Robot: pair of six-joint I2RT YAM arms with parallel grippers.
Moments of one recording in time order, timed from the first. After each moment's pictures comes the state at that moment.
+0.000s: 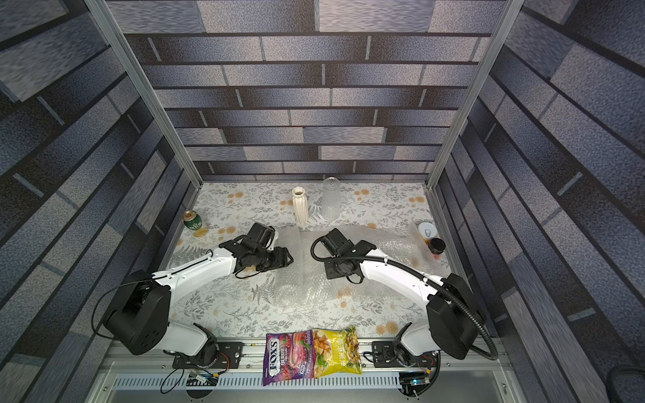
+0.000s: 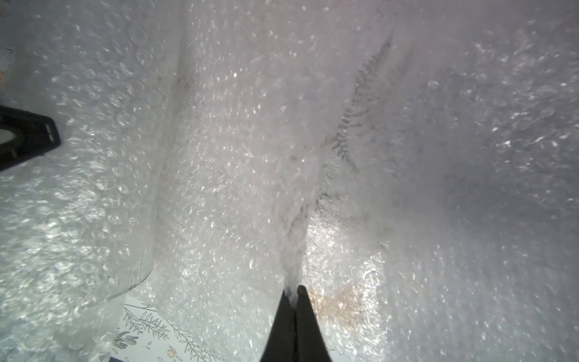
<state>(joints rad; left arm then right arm) -0.54 1.48 0.87 -0.41 0.26 -0.63 0.77 1.42 0.98 -0.73 0.05 0.49</state>
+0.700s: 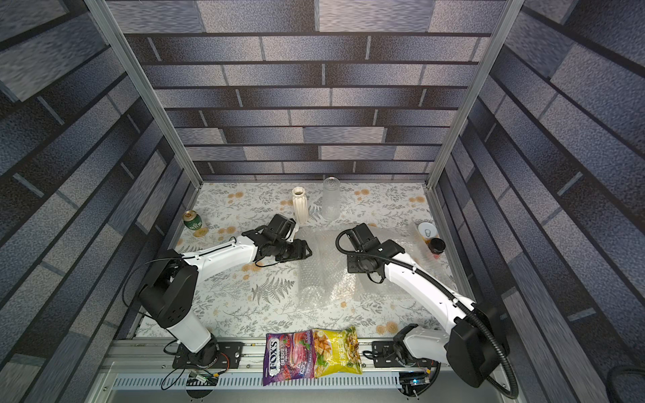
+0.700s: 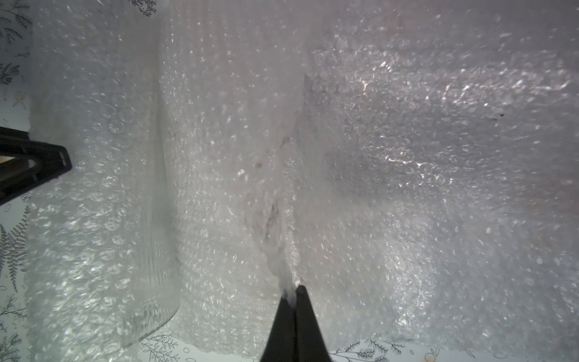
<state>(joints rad) -0.63 1.70 1.09 -0.36 0.31 -0.63 0.58 1.23 0.93 -0.83 0.09 0.48</state>
